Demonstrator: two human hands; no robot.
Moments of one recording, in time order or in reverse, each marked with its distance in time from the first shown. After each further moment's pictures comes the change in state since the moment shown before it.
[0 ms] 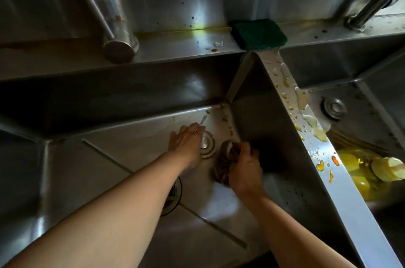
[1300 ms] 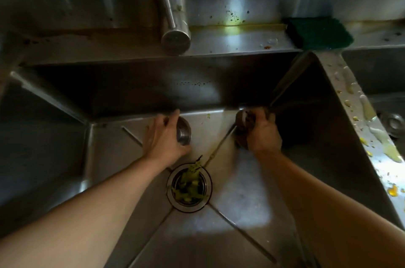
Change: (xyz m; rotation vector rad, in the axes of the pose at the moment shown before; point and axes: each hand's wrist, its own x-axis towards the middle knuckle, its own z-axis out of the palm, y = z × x) left_hand -0.055 -0.096 -0.015 -0.175 0.361 -0.298; right_hand 0.089 -0.041 0.032 -0.203 0.133 -0.229
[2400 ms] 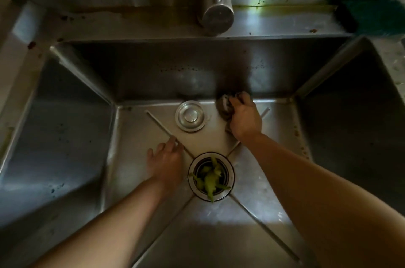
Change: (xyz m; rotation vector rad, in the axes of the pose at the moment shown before) left_hand -0.055 -0.050 0.030 0.346 -0.251 -0.101; right_hand 0.012 -0.059 0.074 -0.069 -0.119 -0.373
